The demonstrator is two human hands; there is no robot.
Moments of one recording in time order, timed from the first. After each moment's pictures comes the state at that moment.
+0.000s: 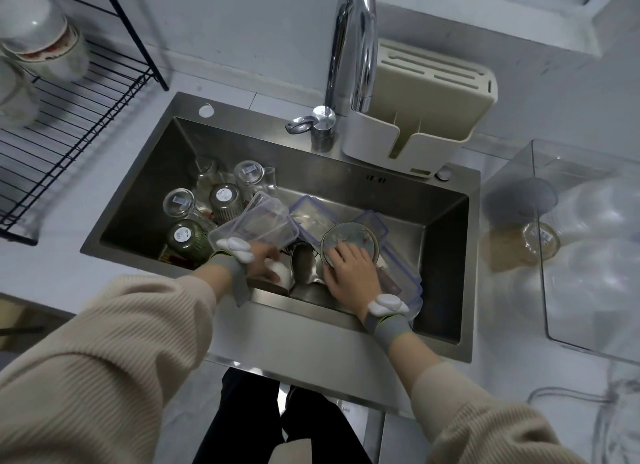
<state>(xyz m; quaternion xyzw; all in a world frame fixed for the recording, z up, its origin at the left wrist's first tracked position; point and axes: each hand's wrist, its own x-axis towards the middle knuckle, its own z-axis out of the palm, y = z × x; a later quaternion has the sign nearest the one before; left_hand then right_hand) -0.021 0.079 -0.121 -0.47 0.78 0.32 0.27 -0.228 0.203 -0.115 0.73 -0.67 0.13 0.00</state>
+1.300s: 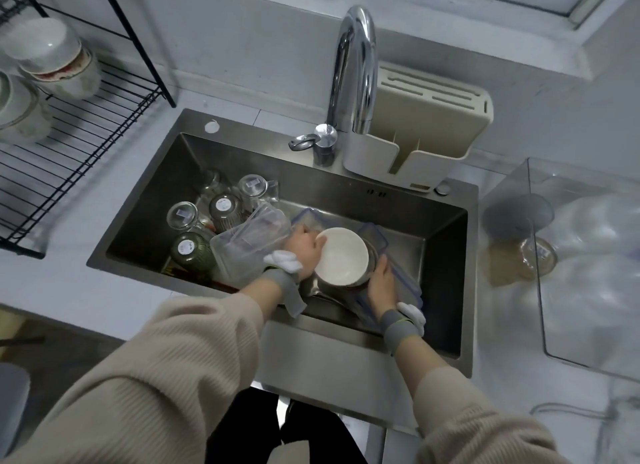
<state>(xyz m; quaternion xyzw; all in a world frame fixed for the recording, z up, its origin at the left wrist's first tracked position) -0.108 0.095 -0.092 -0.55 0.76 0.34 -0.01 -0.261 0.195 -0.124 0.19 -0.85 0.27 -0.40</state>
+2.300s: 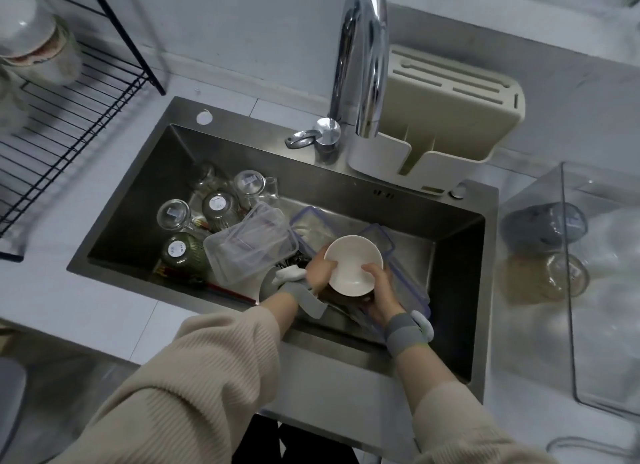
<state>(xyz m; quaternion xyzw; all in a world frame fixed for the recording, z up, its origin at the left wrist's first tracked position) -0.153 0.103 -0.142 -0.59 0.50 0.63 -0.07 -0.264 0.169 -0.148 -0.08 -0.65 0.46 -0.60</state>
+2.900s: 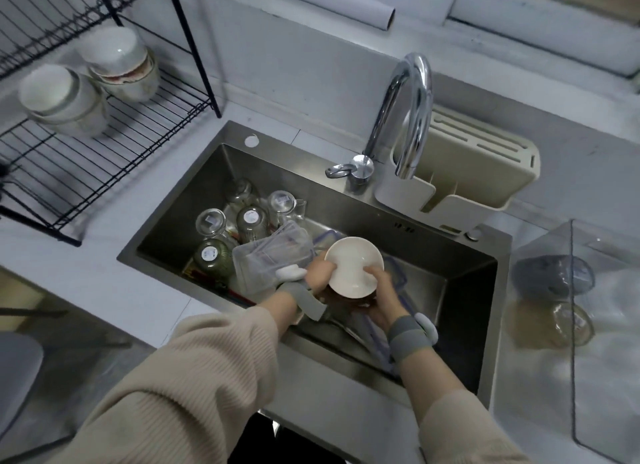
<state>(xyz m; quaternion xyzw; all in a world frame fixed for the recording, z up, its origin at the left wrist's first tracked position) -0.119 0.084 -0.090 -0.62 0.44 0.64 -0.14 -0.239 0.130 -0.114 0.01 -0.65 0.41 -0.63</state>
